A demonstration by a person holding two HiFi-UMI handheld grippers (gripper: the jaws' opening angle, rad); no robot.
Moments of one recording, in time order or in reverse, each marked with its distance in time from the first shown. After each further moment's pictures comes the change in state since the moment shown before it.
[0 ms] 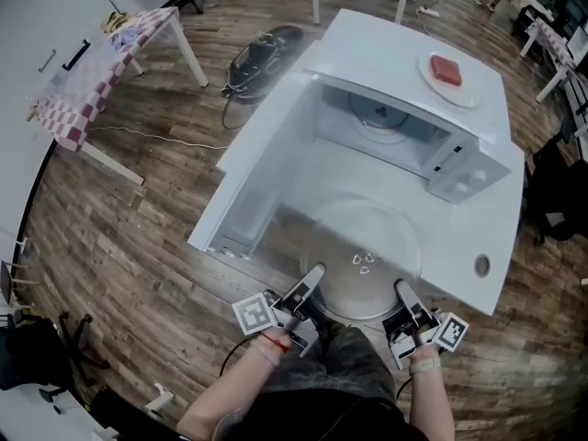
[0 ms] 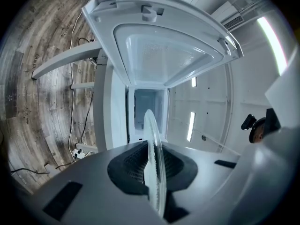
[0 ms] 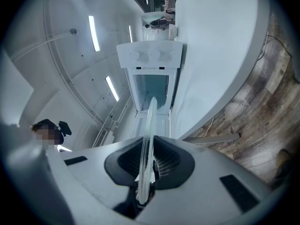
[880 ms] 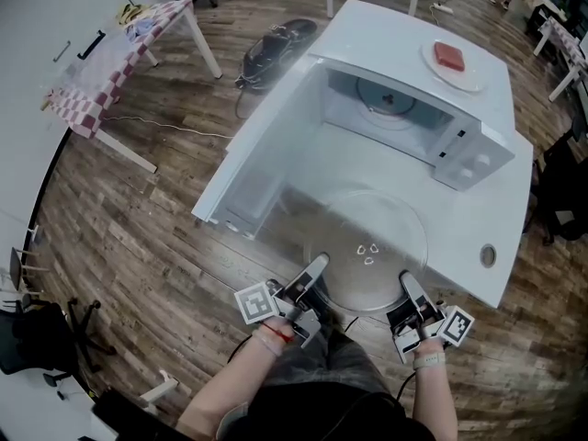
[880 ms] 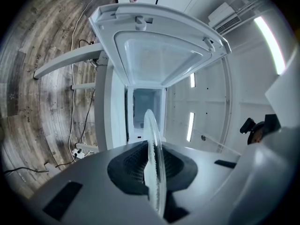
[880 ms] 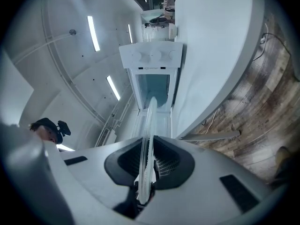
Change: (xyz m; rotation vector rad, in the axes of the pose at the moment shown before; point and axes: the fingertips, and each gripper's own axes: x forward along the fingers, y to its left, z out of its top) left arm -0.010 -0.007 -0.018 0.016 -0.014 -0.008; right arm -0.015 0.008 -0.005 0.004 0.027 0.022
